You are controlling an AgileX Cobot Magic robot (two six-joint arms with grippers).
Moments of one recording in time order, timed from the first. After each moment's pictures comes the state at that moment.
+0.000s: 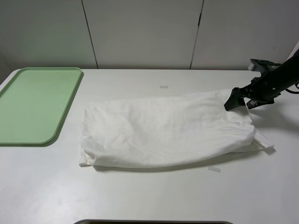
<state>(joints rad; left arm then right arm) 0.02 -0.01 -0.48 0.00 1.06 0.04 -0.18 2.06 -1.20 0.61 0.64 -0.92</state>
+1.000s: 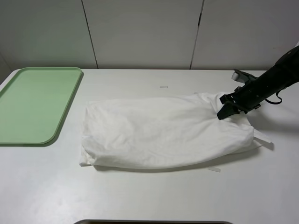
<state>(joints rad) 0.02 -0.01 -0.48 0.01 1.06 0.04 -0.12 2.13 -1.21 0.72 0.76 -0.94</state>
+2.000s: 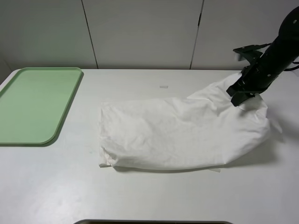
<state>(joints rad) 0.02 -0.01 -0.48 0.01 1.06 0.04 0.02 1.89 -1.20 0.22 0.76 -0.62</state>
